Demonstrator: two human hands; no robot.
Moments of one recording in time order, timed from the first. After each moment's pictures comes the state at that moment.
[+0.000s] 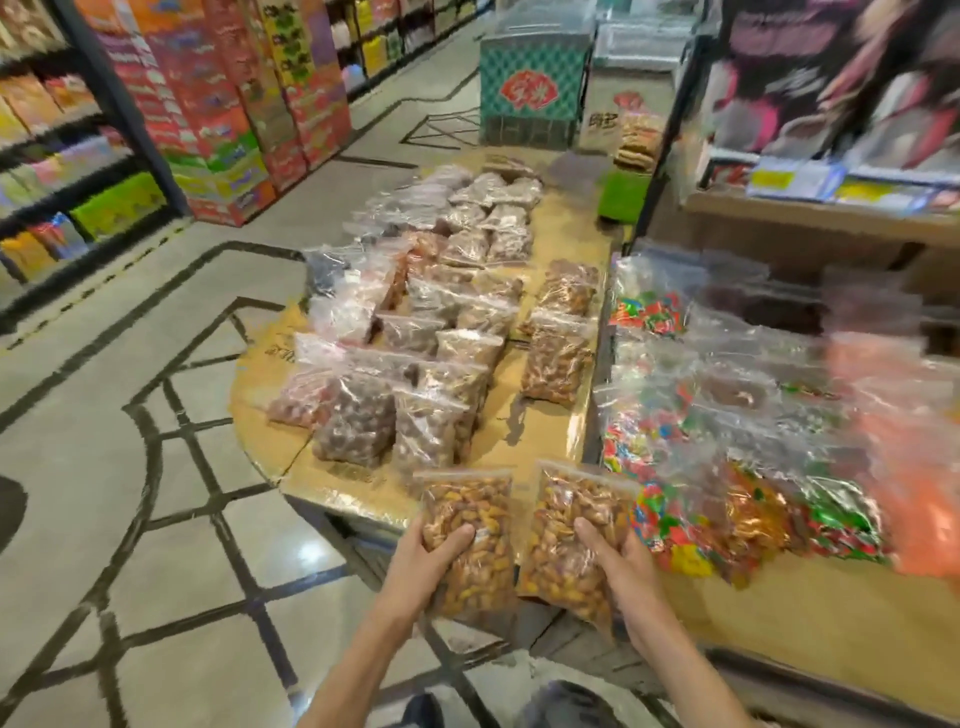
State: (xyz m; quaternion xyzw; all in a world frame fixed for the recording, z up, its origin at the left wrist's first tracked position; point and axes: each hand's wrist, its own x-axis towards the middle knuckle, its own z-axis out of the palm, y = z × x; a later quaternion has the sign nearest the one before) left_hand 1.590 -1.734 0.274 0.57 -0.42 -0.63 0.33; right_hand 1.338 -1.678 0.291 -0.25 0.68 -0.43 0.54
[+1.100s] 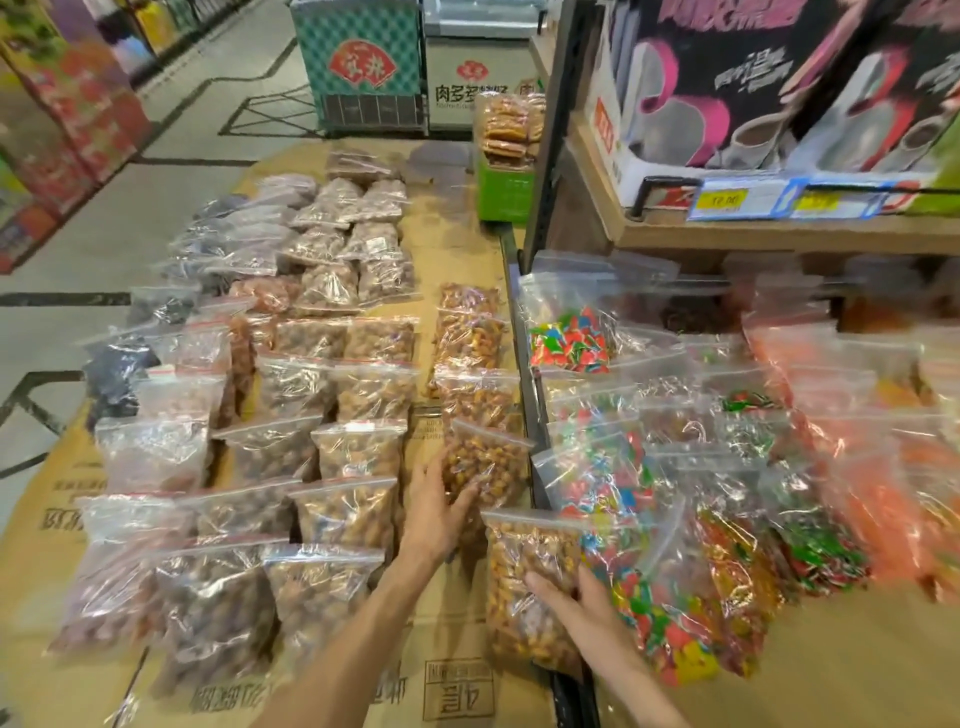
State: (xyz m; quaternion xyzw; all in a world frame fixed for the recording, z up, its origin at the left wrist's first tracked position) left_hand 1.444 -2.003 0.219 0.50 -0.71 -0.45 0.21; right_hand 1.306 -1.811 0.245 -0.20 0.73 -0.39 0.52
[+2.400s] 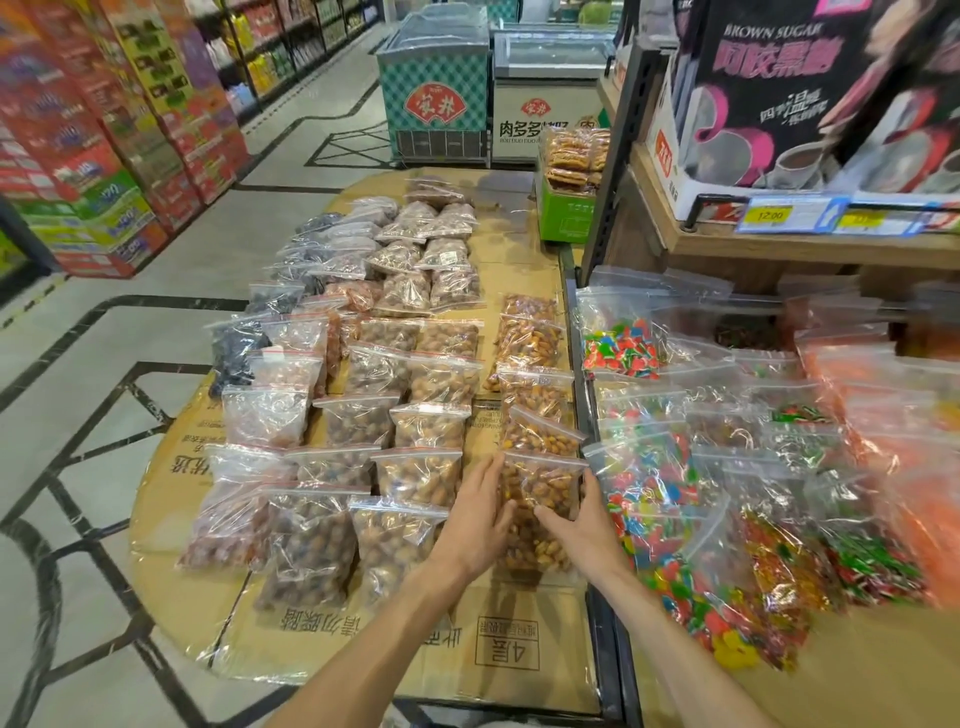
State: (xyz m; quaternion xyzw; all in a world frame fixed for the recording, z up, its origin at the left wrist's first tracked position) left_hand 1.495 -1.950 0.262 0.45 -0.79 -0.38 0.16; right_hand 1.332 -1.876 0.264 -0.33 0.77 -0.38 0.39
